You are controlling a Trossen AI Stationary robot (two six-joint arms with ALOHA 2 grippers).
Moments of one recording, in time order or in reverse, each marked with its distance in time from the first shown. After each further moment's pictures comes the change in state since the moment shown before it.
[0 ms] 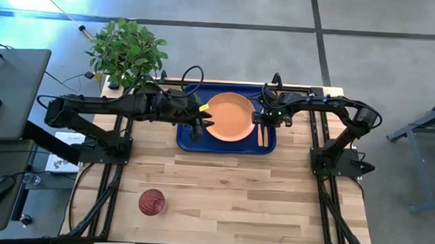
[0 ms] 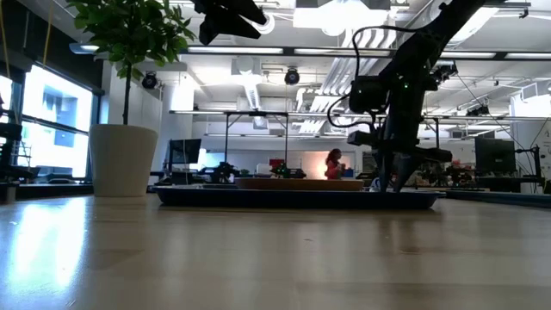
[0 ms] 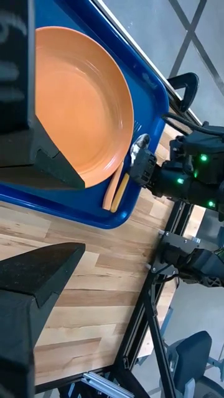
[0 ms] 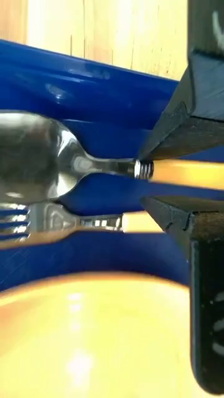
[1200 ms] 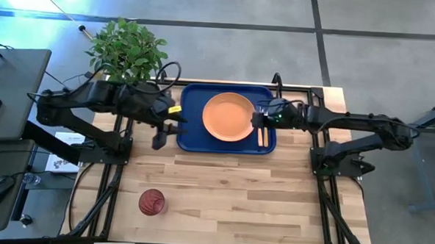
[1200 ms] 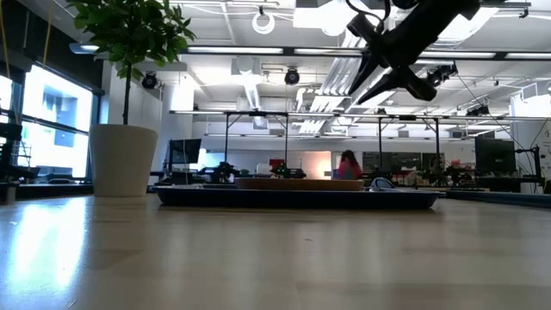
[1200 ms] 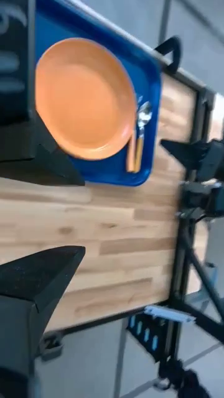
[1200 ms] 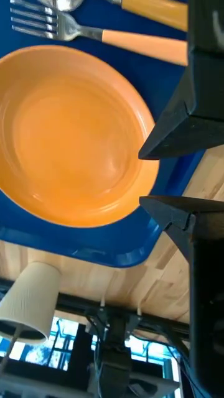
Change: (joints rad) left arm -0.151 -0.113 0.356 -0.558 0.040 0.122; right arm 0.371 -0.444 0.001 0.165 0.229 0.188
